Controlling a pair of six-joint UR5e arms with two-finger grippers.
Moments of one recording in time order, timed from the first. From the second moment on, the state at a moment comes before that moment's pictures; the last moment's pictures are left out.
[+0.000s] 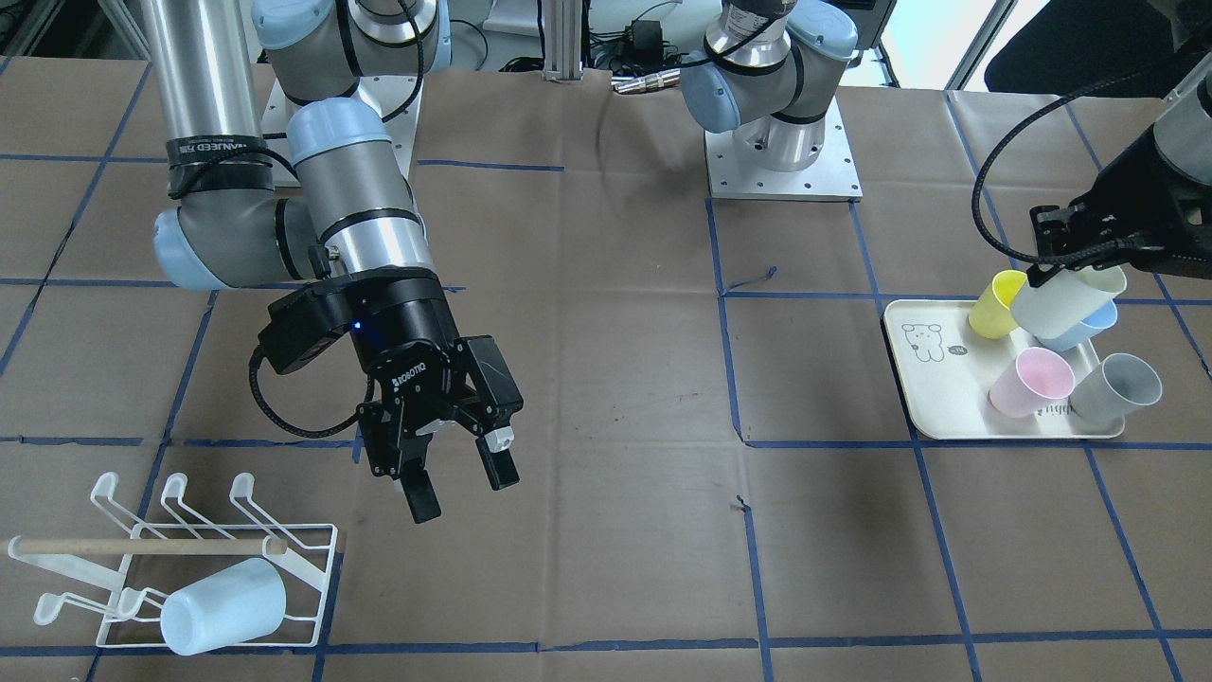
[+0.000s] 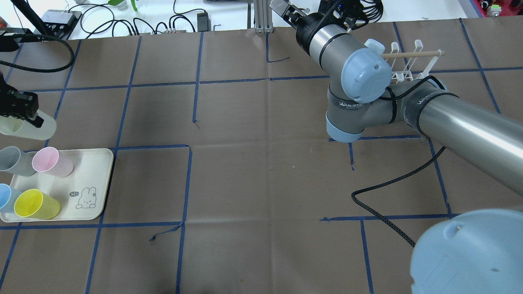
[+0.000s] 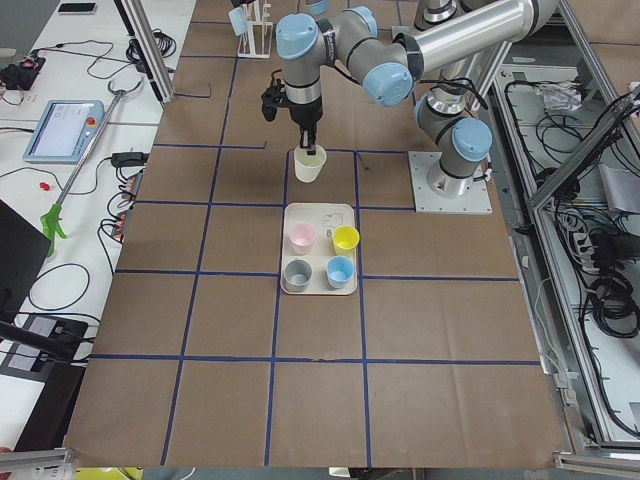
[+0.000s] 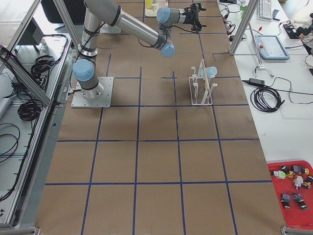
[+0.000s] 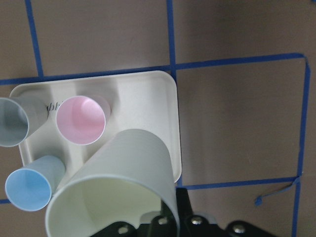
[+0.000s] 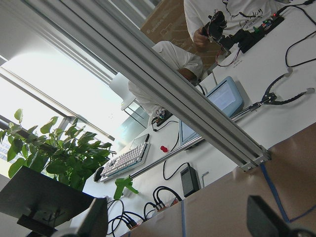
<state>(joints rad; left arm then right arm) -1.07 -1.61 -1.62 -1.54 1.50 0.60 1.74 -1.13 1.80 -3.52 -1.35 0.84</state>
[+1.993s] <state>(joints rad) -1.44 -1.89 -2.03 0.14 0.68 0.43 1.77 -1.14 1.90 -3.55 -1.21 1.36</state>
